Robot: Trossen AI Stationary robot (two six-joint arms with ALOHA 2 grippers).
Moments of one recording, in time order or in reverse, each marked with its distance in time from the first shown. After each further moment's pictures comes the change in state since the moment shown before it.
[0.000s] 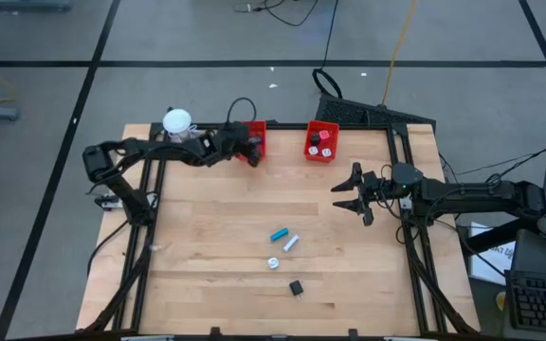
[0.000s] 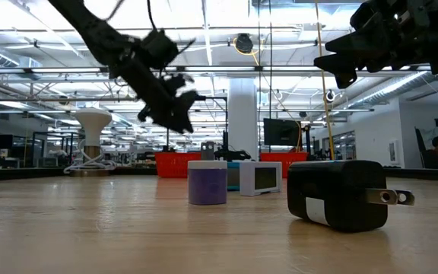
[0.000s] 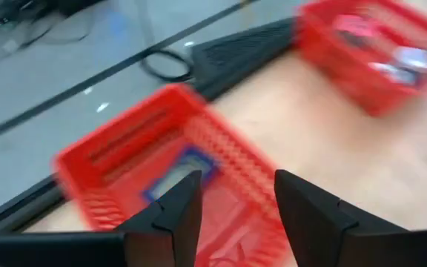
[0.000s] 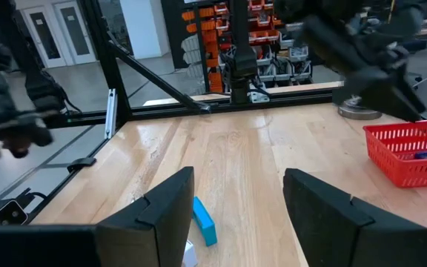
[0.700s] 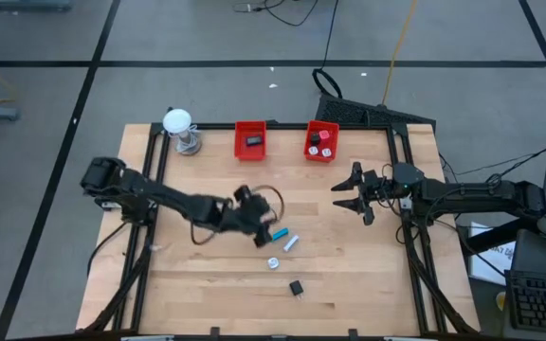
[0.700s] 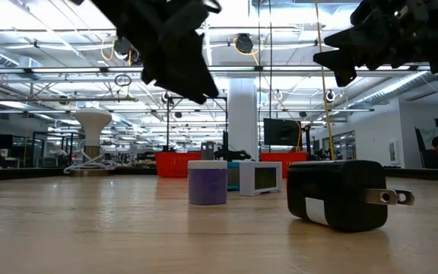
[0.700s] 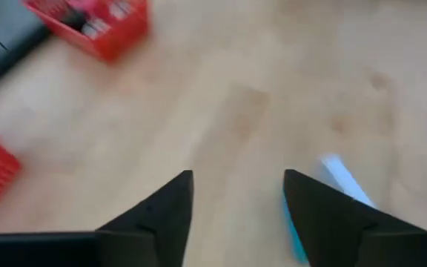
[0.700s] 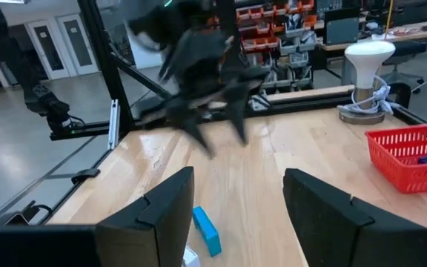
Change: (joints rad) left arm -0.701 0.029 0.174 -0.306 -0.240 -0.212; right arm 0.000 0.000 0.000 0.030 0.000 0.034
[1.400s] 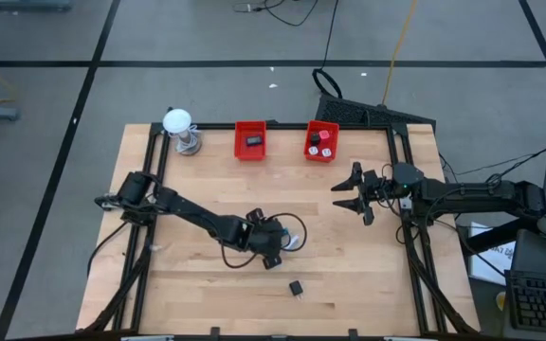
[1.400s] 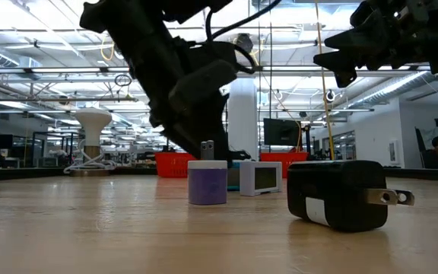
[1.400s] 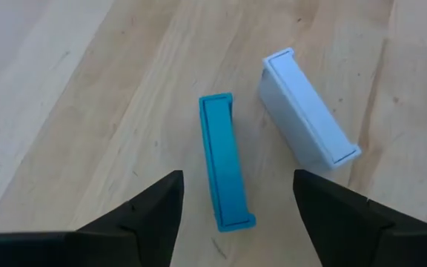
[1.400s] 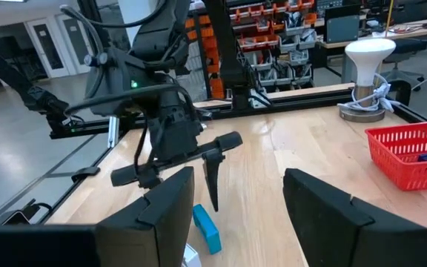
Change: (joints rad) left arm -0.064 0.313 0.174 -0.111 0.129 -0.124; right arm 0.000 0.000 0.000 -0.007 0.000 0.000
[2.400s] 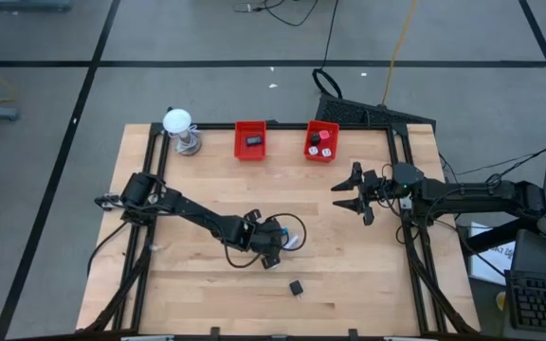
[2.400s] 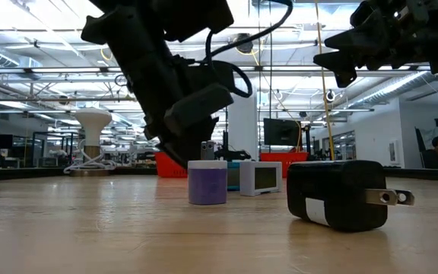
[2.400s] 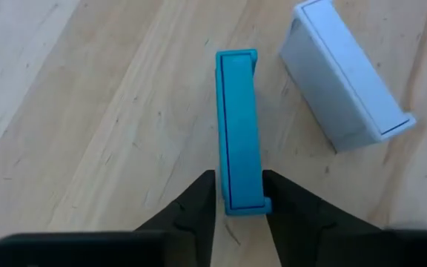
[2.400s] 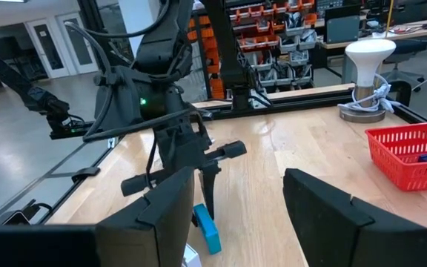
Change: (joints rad) left arm 0.010 0.032 -0.009 -0.022 0.028 -0.035; right arm 0.000 0.000 0.000 0.000 0.000 0.000
